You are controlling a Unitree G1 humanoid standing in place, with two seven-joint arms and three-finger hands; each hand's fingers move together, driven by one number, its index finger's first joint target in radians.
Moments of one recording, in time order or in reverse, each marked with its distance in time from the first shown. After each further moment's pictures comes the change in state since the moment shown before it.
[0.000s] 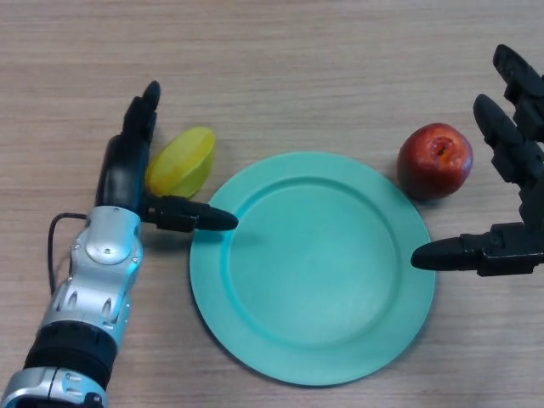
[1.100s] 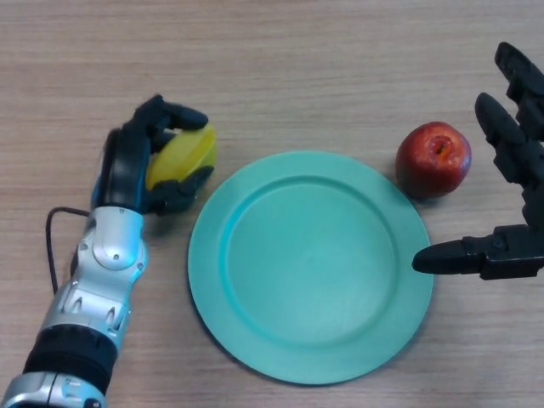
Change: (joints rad) left arm 0.033 0.006 -0.018 -0.106 0.133 -0.044 0.109; right arm 0.011 -0.003 -0.005 -0.068 0.003 0.050 -0.001
